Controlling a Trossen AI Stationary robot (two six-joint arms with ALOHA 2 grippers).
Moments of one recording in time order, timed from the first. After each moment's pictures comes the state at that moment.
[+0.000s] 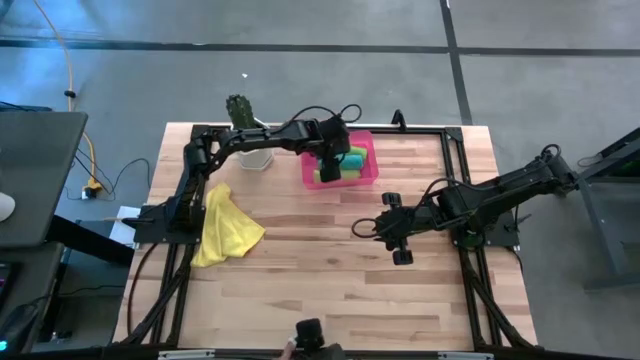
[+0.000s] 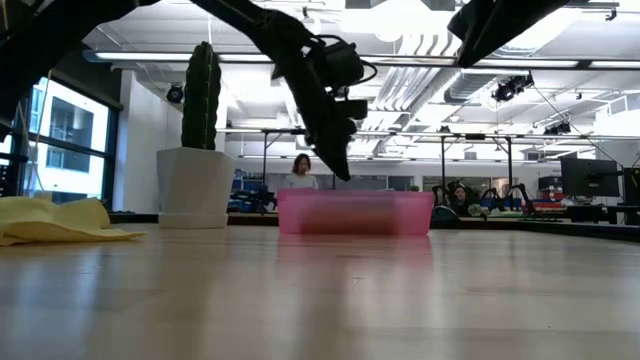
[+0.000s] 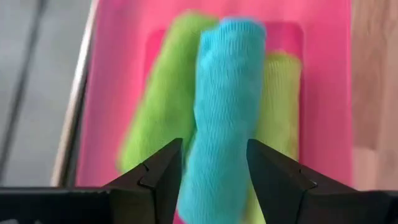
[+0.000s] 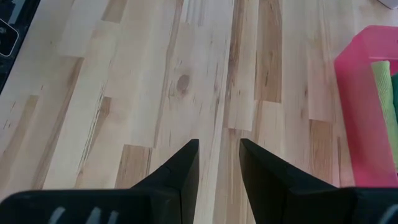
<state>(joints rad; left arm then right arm) 0.50 2.12 1.75 -0.67 -0.10 0.30 0.31 1.26 1.06 -0.73 0.15 0.10</state>
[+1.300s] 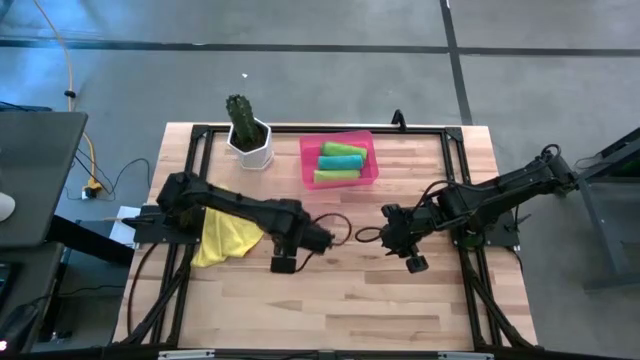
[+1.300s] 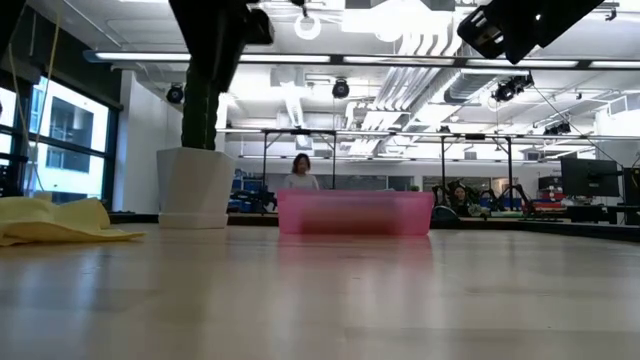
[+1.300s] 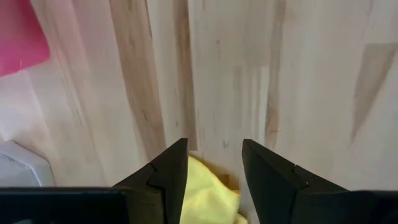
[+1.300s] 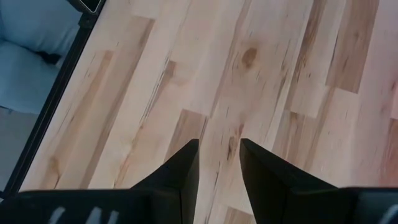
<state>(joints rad) -0.16 1.96 1.83 -1.50 -0.12 -0.21 0.31 1.26 1.06 -0.80 -0.11 0.01</state>
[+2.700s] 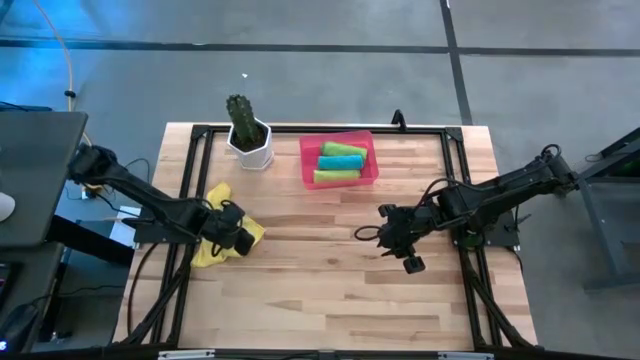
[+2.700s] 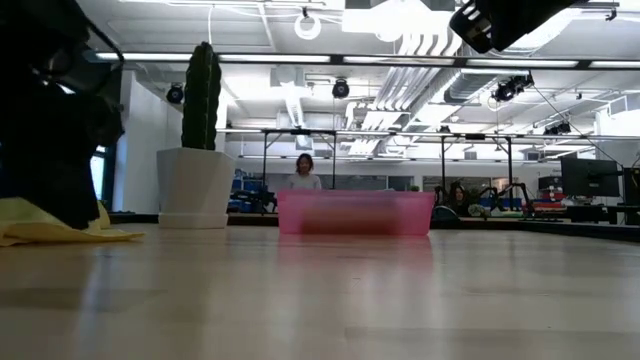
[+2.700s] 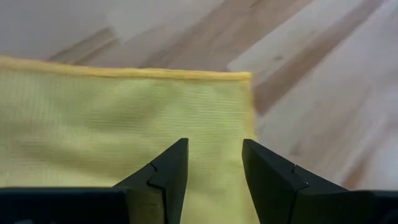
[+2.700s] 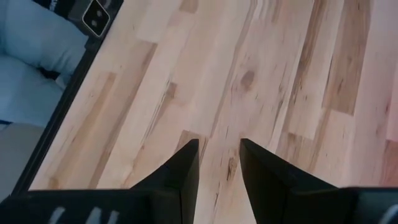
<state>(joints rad) -0.29 0.98 0.29 -0.41 -0.32 -1.31 0.31 1.26 1.06 -0.73 -0.10 0.01</state>
